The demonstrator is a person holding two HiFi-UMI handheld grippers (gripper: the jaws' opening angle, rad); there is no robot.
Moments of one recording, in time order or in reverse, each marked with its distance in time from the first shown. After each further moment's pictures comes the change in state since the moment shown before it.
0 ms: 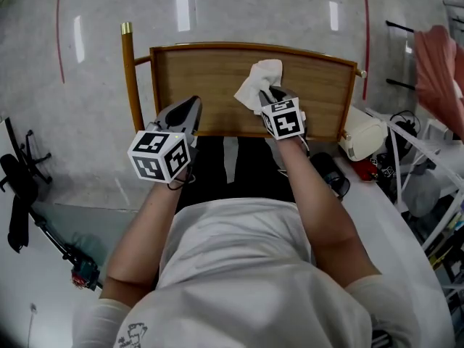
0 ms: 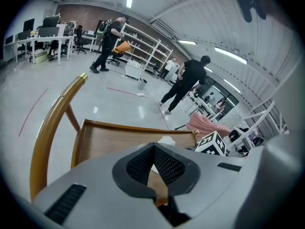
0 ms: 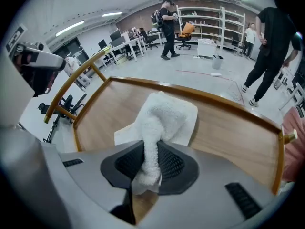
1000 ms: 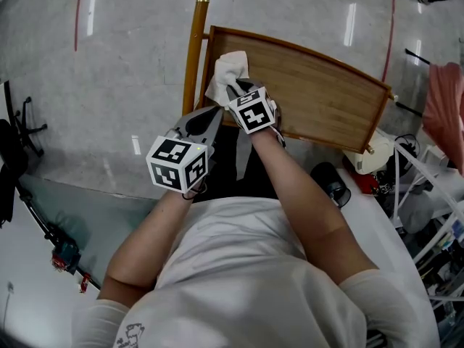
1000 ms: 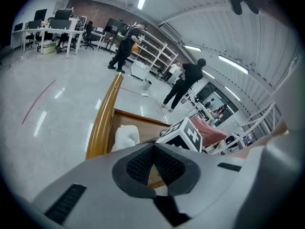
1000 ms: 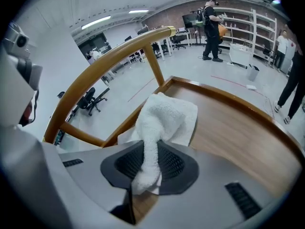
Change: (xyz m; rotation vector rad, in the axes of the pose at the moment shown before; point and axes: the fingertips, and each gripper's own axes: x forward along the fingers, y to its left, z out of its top) left arm -0.081 0.073 -0.045 -0.084 -0.014 -0.026; right arm 0.083 0.229 0.087 -0.191 -0.002 0.208
